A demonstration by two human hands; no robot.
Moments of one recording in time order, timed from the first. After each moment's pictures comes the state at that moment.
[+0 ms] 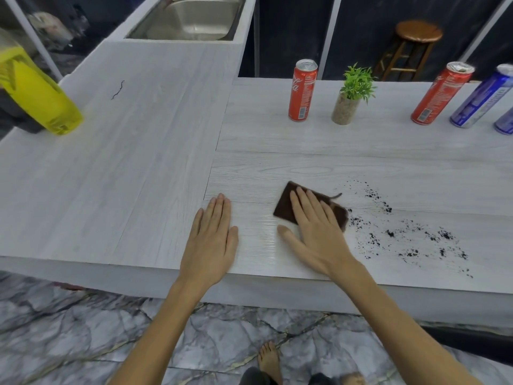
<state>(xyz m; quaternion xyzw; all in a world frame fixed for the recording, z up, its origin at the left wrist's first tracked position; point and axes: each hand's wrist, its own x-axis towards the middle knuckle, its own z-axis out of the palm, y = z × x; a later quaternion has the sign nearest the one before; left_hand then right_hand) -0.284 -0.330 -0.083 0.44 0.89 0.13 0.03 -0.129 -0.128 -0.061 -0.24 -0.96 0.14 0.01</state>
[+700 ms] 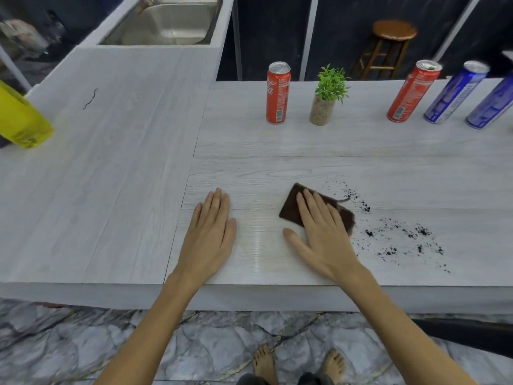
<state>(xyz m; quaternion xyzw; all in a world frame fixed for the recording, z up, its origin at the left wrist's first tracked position) -0.285 -0.285 -0.070 0.46 0.87 0.18 0.08 -0.095 -0.096 -0.062 -0.28 -0.95 0.14 0.02</state>
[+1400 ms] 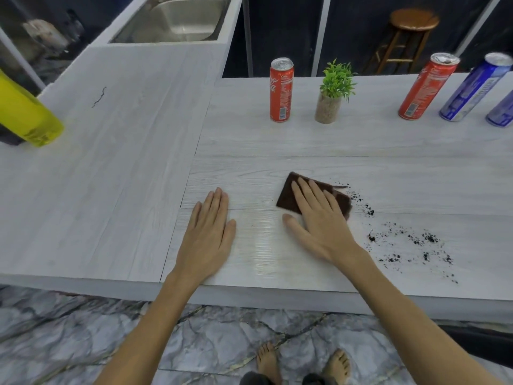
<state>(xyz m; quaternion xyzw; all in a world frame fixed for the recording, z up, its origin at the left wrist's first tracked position) -0.286 -0.279 -0.083 0.45 0.88 0.13 0.05 -0.119 -0.062 -0.059 -0.25 -0.96 0.15 0.01</state>
